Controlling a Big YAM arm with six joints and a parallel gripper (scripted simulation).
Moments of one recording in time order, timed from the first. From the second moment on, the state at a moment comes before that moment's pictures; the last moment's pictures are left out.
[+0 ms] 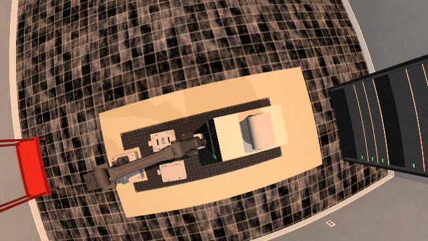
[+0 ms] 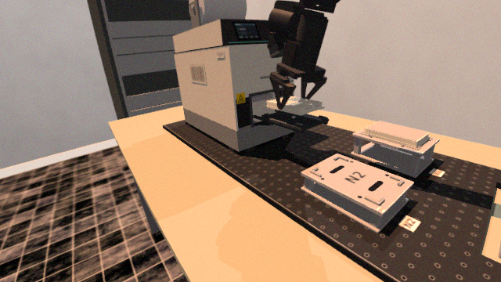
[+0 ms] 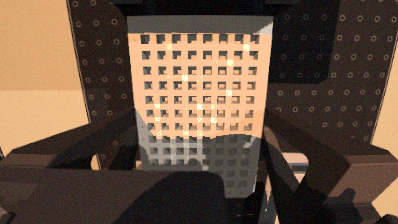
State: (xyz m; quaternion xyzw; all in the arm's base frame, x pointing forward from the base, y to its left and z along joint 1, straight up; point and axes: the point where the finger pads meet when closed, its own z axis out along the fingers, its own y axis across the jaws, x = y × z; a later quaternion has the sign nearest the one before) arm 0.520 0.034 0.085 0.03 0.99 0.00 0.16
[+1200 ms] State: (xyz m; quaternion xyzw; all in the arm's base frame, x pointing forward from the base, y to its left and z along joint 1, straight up) arm 0.518 0.032 0.069 0.03 0.99 0.00 0.16
